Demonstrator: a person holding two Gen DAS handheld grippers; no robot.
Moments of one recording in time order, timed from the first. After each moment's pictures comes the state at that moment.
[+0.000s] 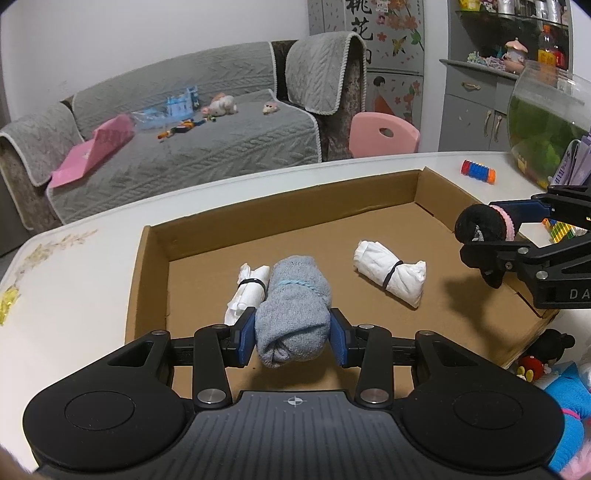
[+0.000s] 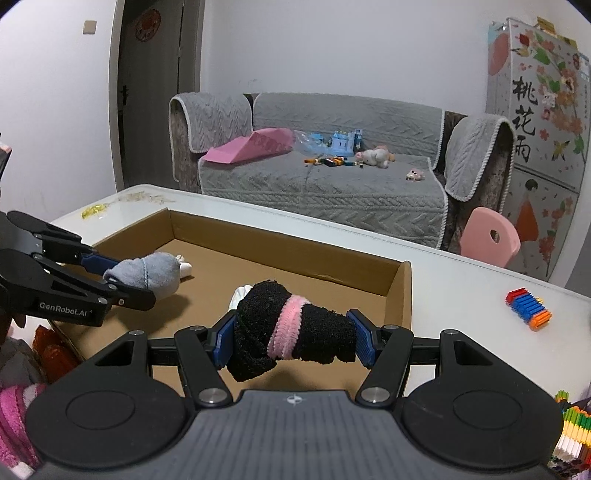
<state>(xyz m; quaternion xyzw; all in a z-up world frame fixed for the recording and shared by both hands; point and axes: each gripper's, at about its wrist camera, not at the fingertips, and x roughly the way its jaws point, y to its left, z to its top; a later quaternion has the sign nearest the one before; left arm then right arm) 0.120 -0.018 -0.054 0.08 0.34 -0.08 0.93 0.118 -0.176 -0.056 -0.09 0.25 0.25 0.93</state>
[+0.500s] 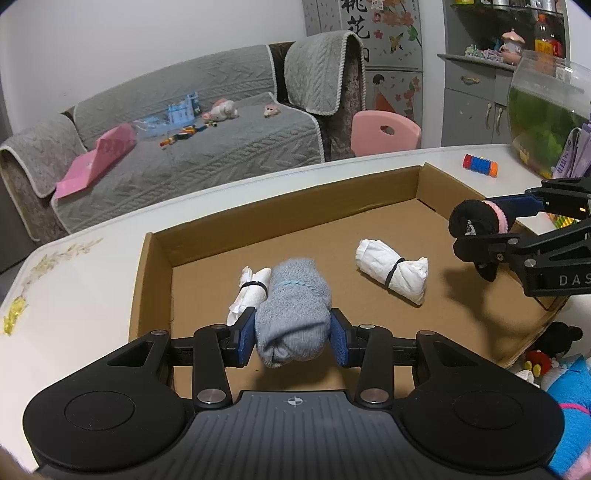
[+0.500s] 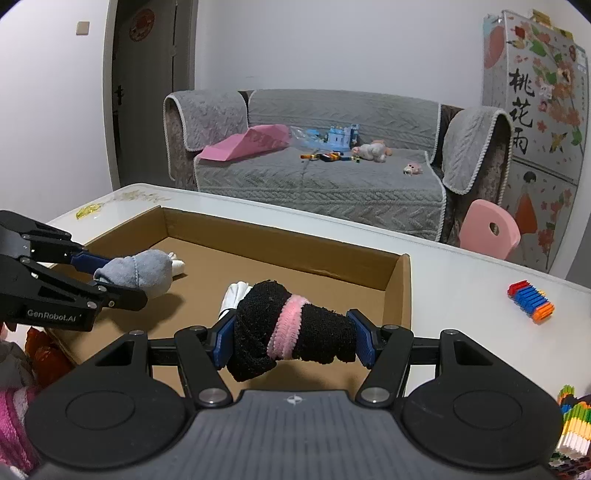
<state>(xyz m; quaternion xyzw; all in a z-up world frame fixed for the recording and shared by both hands) 0.120 -0.024 -0.056 0.10 0.34 -0.07 0.93 0.123 -0.177 -0.062 -0.07 0.26 0.24 0.93</state>
